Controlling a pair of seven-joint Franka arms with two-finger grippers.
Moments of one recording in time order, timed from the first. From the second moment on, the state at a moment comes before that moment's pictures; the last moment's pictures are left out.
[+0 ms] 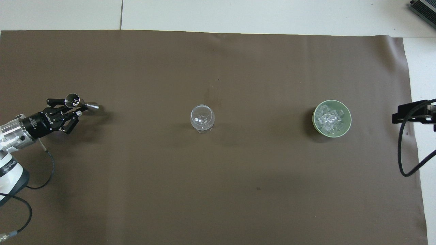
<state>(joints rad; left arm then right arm) 0.40 0.39 -0.02 -2.08 -1.51 1.83 -0.67 -0.06 -0.09 -0.01 -1.60 0.01 1.51 0.14</state>
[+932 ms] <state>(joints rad) 0.14 0.17 -0.03 -2.05 -1.43 2.03 -0.92 -0.06 -0.09 -0.01 -1.60 0.01 1.51 0.14</state>
